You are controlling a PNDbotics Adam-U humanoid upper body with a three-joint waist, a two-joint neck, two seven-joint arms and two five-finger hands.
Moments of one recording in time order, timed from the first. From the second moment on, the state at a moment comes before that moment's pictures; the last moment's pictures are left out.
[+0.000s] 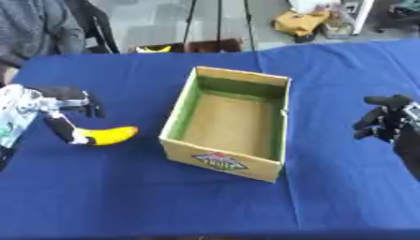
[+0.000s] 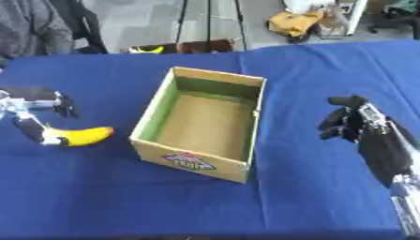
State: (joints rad) left arm -0.54 0.71 -0.16 -1.10 -0.77 -0.40 -0.70; right arm -0.21 -0.36 0.11 -1.72 -0.28 0.07 0.21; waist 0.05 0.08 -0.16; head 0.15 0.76
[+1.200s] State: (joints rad) left arm -0.54 0.68 -0.17 -1.06 -0.82 -0.42 -0.69; right arm -0.21 -0.36 0.11 -1.72 -0.28 0.07 0.21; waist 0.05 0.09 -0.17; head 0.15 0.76
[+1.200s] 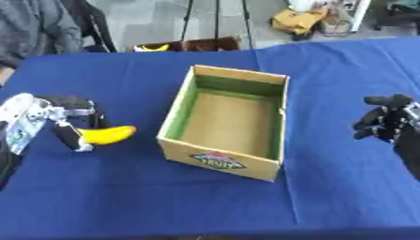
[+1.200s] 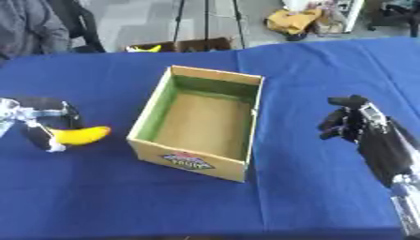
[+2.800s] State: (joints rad) left arm -0.61 0.68 -0.16 -1.10 -0.79 -0.43 -0.68; right arm -0.21 -0.36 0.11 -1.72 -0.28 0.07 0.21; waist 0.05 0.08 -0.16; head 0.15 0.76
